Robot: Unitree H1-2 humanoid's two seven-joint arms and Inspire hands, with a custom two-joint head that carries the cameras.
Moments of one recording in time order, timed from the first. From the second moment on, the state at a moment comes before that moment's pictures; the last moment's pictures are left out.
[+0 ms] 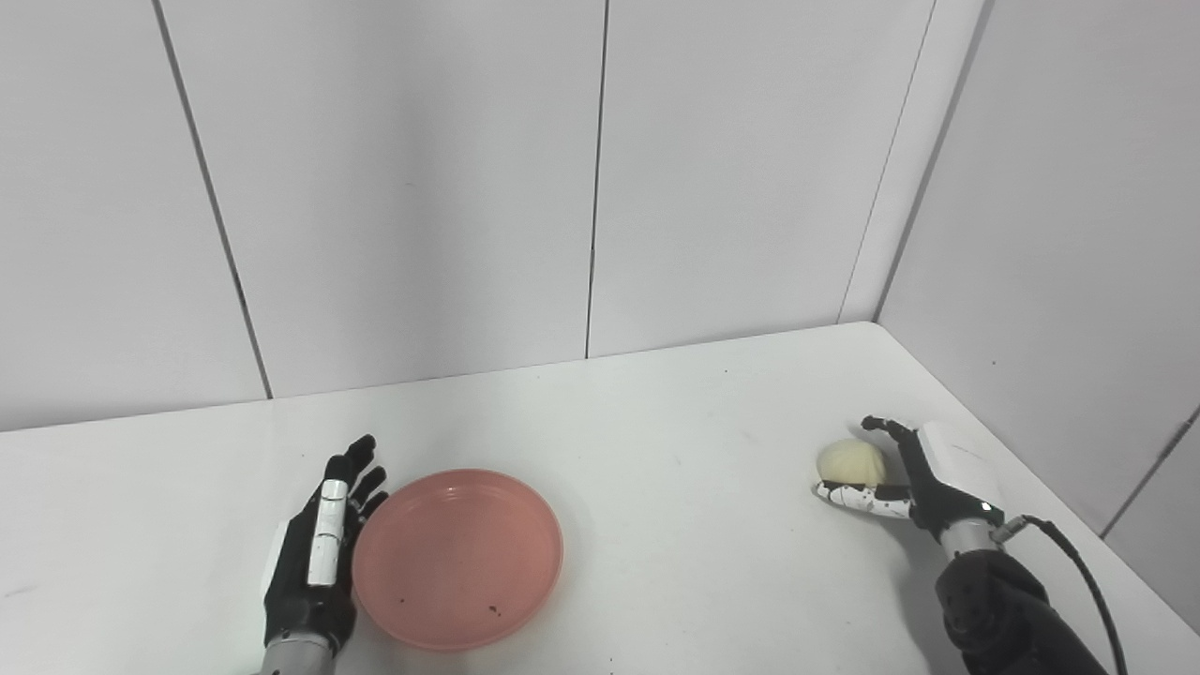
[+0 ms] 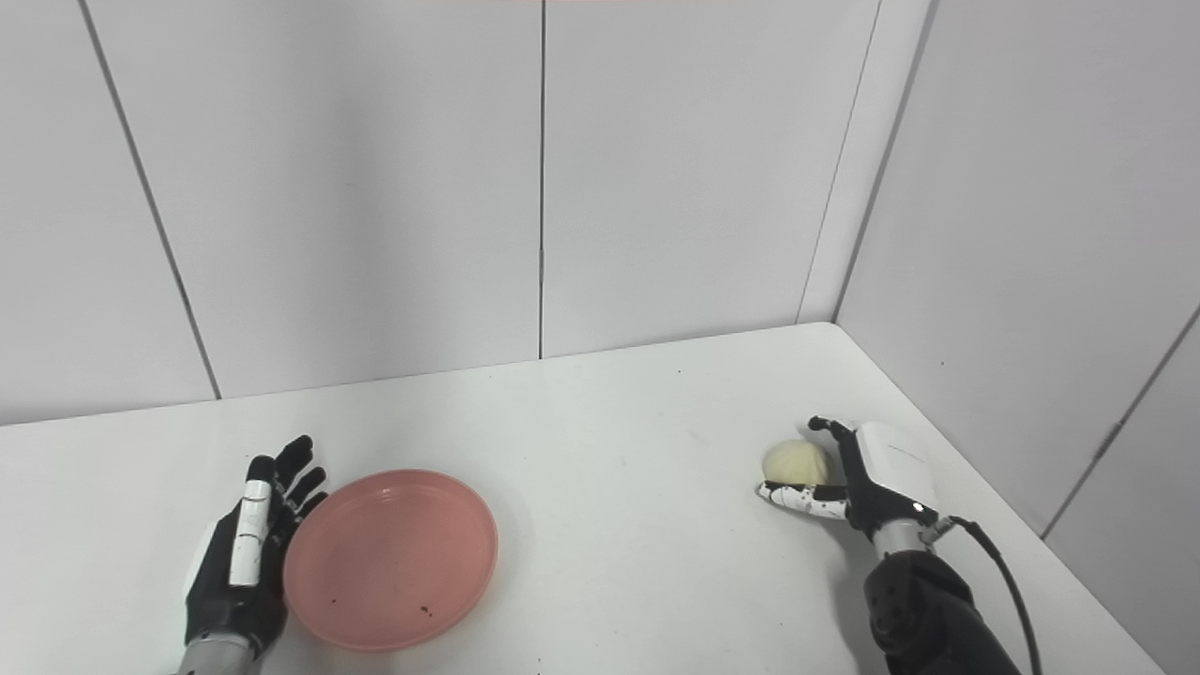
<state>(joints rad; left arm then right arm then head) -0.39 -0.12 0.02 0.33 -0.13 -0.01 -0.05 -0.25 -0.60 -0.03 0.31 -0.55 0.25 -0.18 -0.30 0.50</state>
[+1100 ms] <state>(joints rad) -0.39 -0.12 0.02 0.32 -0.15 0.01 -0.05 -0.25 -0.59 -0.03 0.30 -0.56 0.27 -0.23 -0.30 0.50</state>
